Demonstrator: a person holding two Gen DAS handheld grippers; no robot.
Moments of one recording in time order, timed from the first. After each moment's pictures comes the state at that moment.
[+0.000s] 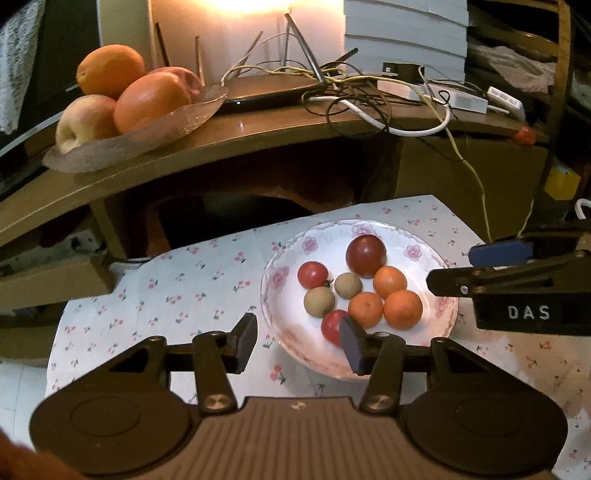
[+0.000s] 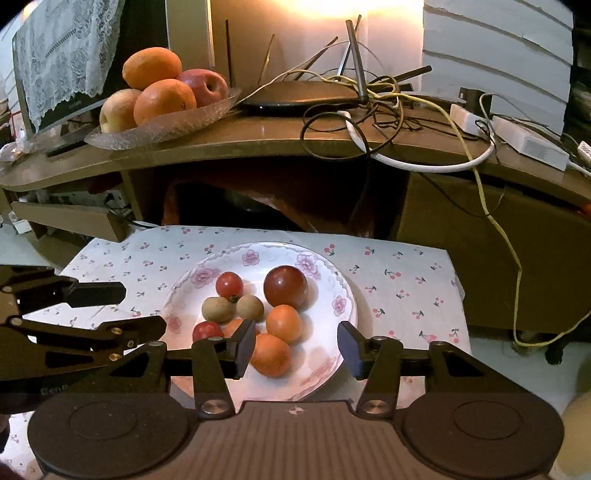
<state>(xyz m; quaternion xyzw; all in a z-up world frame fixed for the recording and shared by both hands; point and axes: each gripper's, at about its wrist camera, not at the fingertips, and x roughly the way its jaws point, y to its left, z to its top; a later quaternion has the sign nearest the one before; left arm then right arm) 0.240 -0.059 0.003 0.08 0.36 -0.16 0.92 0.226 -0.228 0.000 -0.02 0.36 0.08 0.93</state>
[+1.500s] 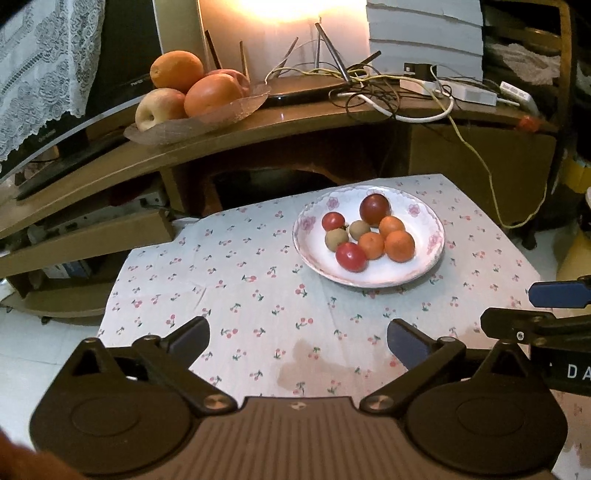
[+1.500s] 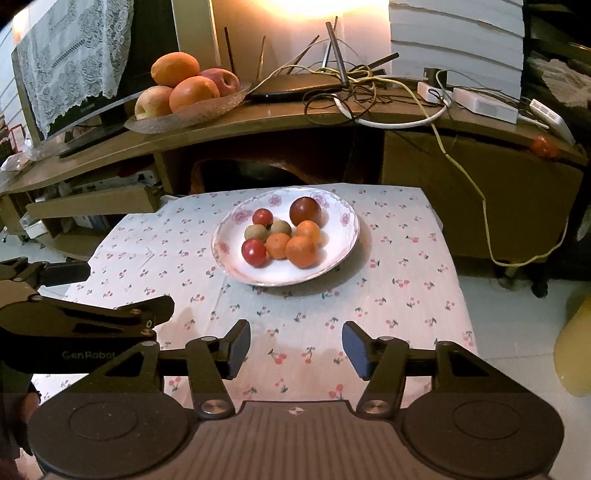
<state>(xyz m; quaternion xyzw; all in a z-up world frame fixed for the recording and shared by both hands) 0.137 -0.046 0.016 0.09 0.36 -0.09 0.92 0.104 -0.213 0.011 0.02 0.37 0.05 0.93</state>
